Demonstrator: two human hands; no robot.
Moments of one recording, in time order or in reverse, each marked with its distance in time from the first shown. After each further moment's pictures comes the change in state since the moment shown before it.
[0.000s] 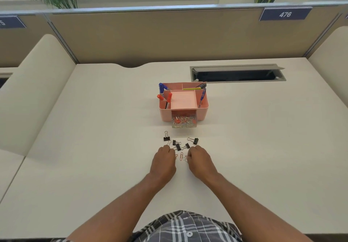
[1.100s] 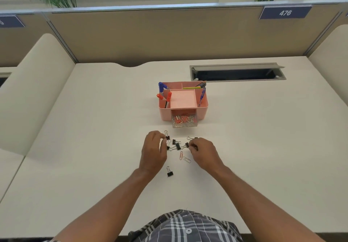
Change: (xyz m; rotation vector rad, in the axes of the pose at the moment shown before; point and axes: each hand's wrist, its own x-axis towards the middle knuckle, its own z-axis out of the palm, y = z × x) left_hand 0.011 -0.026 -0.026 -0.458 0.568 0.072; right_hand 0.009 0.003 -0.034 0.206 0.083 -0.057
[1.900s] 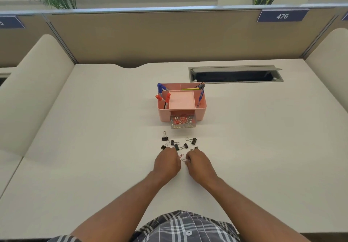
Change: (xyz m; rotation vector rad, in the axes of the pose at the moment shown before) left_hand -0.016 0.030 0.038 0.339 -0.599 -0.284; right_hand -0.024 0.012 0.036 -0.184 -0.058 -0.024
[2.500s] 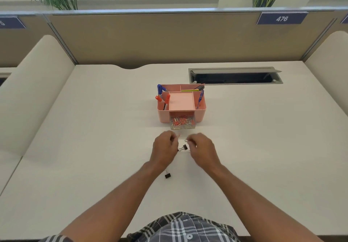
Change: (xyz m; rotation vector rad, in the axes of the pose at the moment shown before) left_hand 0.020 0.007 -0.040 -0.494 0.271 0.059; right_hand 0.027 -0.013 -0.048 0.220 0.265 -0.058
